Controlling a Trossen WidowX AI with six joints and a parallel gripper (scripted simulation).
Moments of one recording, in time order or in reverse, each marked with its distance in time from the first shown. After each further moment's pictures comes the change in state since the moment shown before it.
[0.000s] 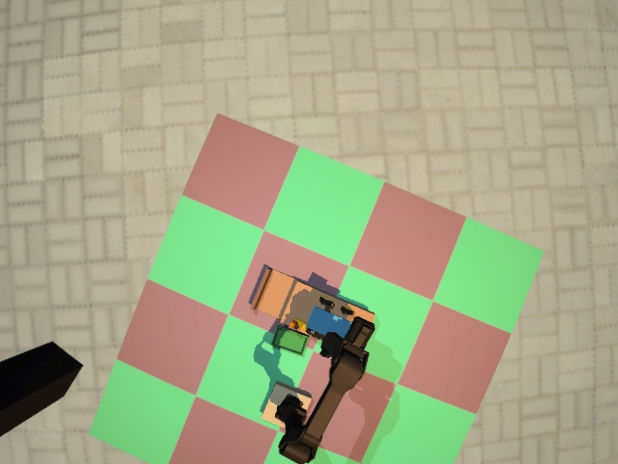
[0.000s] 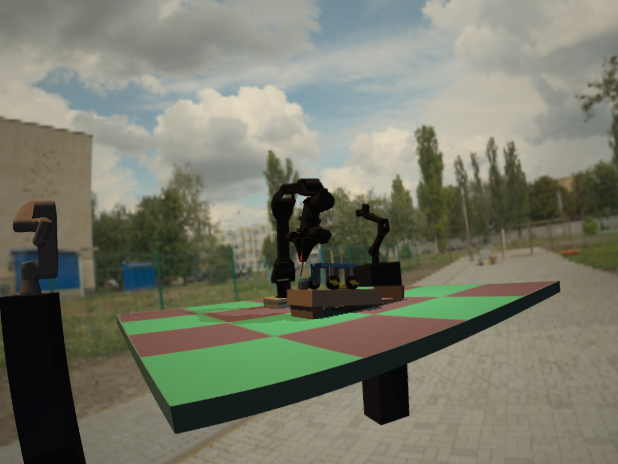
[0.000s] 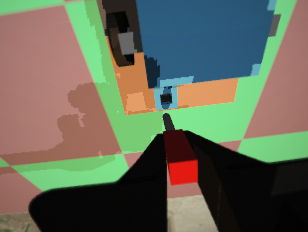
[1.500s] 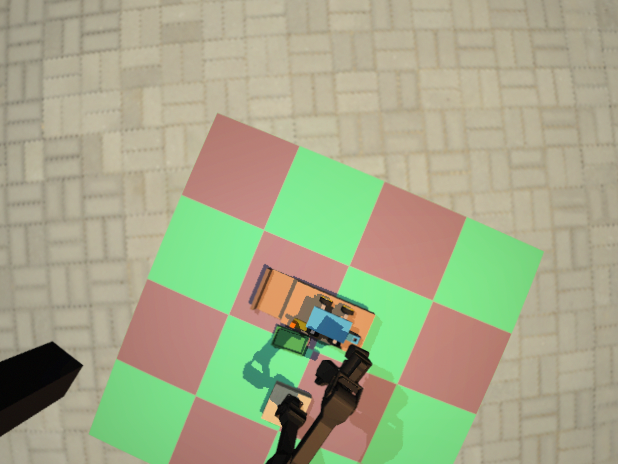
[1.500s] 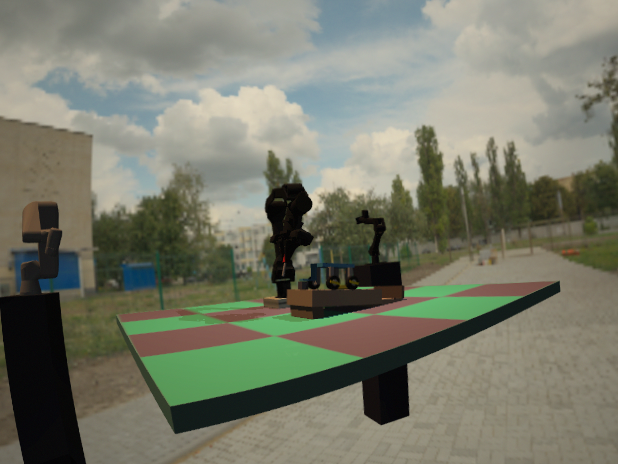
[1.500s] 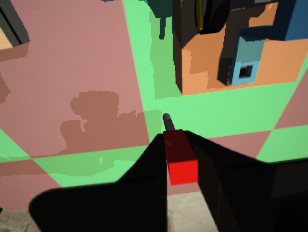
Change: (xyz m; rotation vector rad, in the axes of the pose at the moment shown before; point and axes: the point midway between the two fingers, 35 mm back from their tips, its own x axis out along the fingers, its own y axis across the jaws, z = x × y) arm 0.006 0.079 -0.018 -0.002 0.008 0.002
